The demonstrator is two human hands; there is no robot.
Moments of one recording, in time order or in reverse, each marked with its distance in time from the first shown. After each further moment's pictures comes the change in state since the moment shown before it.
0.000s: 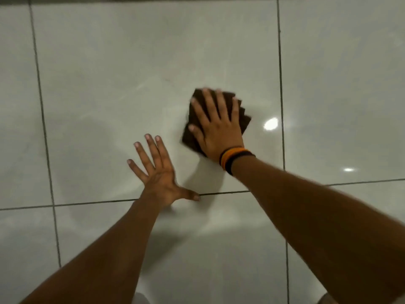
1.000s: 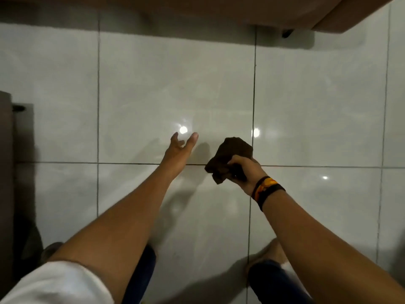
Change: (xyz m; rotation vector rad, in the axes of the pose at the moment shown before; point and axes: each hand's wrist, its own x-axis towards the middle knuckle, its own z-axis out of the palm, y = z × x) left_hand -0.145 0.042 -0.073 -0.934 -0.048 -0.082; right_hand -0.190 -0.007 -0.168 1.732 -0.273 1.232
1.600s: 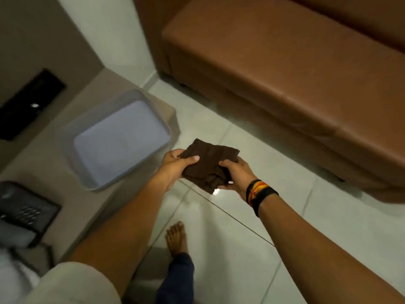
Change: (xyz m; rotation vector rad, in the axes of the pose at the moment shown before) left_hand -0.293 0.012 -0.335 -0.740 0.398 0.131; right_hand -0.346 -0.038 0.334 -0.735 -0.460 -0.331
